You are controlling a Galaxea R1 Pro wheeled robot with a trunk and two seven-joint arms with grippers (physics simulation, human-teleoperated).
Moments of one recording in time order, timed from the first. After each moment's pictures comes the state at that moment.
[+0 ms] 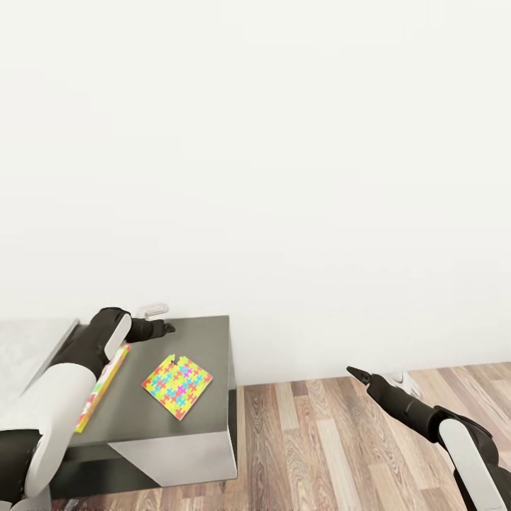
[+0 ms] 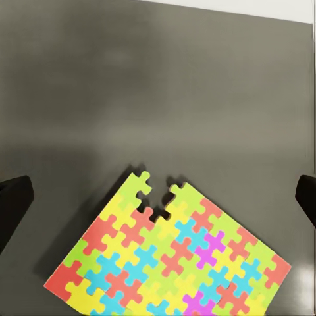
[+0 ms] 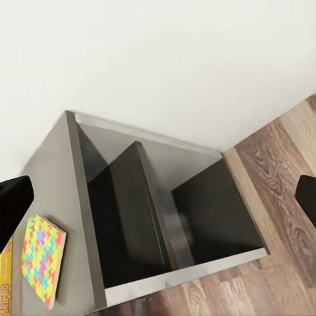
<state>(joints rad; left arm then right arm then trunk) -0.96 0.20 -0.03 -0.65 0.25 0.83 -0.12 -0.23 -0.18 -0.22 -1.40 -0.92 0.77 0.09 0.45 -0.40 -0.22</state>
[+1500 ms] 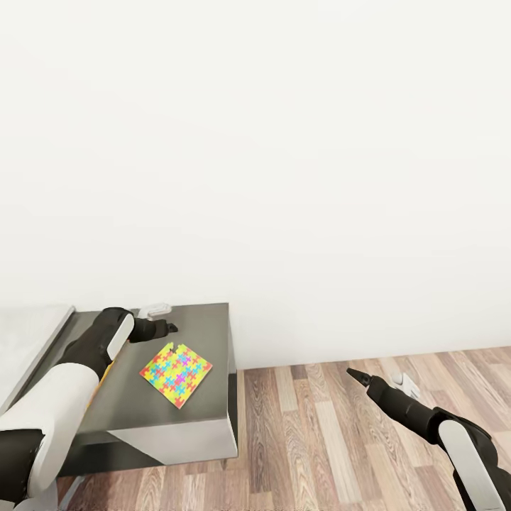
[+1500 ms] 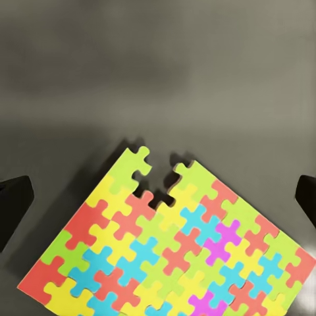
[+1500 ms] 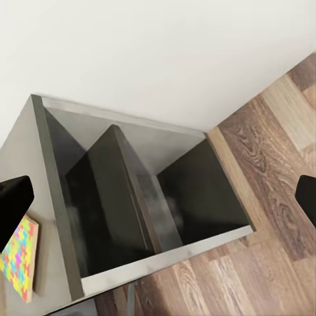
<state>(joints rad) -0.96 0.18 -0.03 -0.65 0.25 0.83 -0.12 -0.23 -0.18 -0.22 -1.39 -0.92 0.77 0.09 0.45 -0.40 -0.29</state>
